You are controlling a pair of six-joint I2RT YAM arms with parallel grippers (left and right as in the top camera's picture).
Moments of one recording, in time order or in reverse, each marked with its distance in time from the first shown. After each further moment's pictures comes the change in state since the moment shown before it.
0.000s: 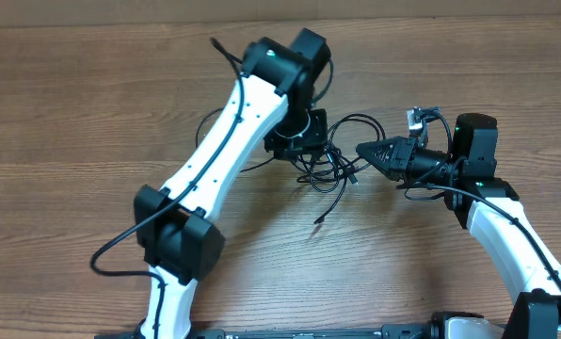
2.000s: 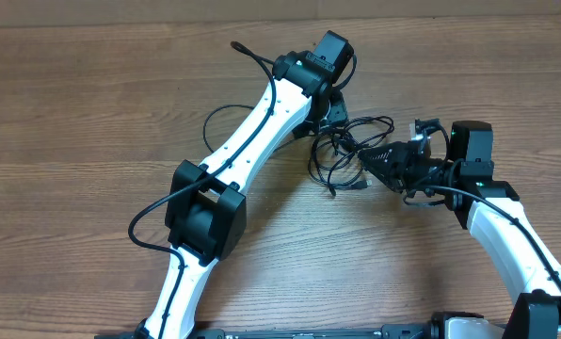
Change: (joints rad) left arm -0.023 0.174 -0.002 0.437 -0.197 -0.283; right arm 0.000 -0.002 0.000 -0.166 0.132 0.015
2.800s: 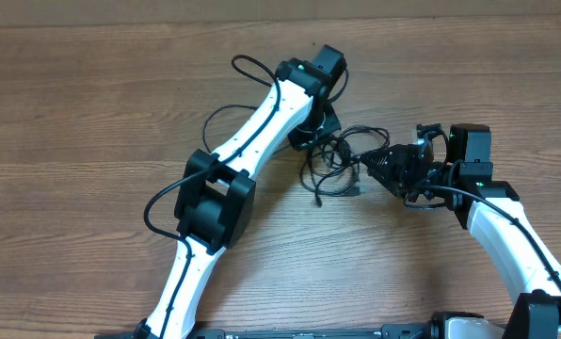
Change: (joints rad) left arm 0.033 0.102 0.012 -0.085 0.082 -0.058; right arm 0.000 0.000 0.000 -0.060 0.068 -0.004
